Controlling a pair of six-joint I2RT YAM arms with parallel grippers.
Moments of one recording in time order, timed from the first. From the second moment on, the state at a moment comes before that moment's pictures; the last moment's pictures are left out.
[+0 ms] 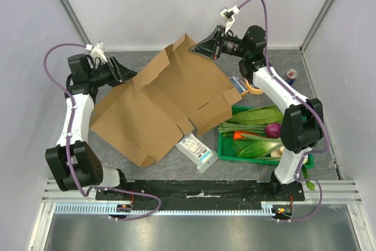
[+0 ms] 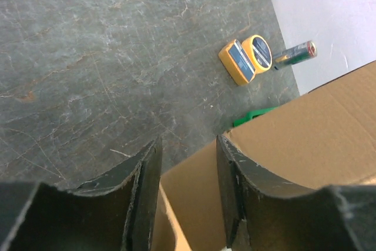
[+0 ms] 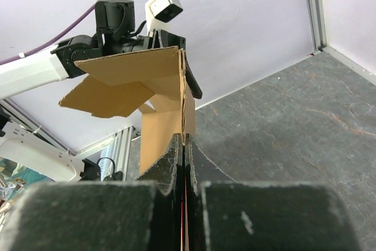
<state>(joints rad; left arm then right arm) 0.23 1.38 1.17 -0.27 0.86 -0.35 0.35 1.82 1.57 0.55 -0.99 0.67</state>
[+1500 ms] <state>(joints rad) 0.18 1.16 0.99 -0.40 0.84 -0.28 0.34 1.92 1.66 0.59 -1.02 0.71</state>
